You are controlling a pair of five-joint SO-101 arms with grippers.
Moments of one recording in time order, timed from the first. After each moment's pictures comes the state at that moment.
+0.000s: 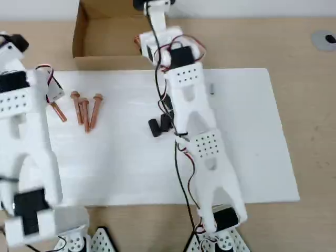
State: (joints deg) left arm -17.7 -9.8 2.6 76.7 10.5; right arm -22.2 63.0 -92.7 73.6 -11.4
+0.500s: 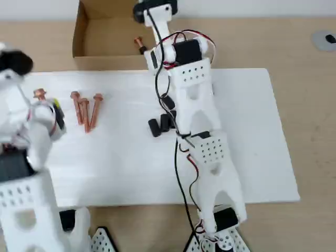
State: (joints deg) left arm -15.3 -55.0 31.5 68.8 -3.7; right arm -23.3 54.4 -86.6 101.6 -7.4
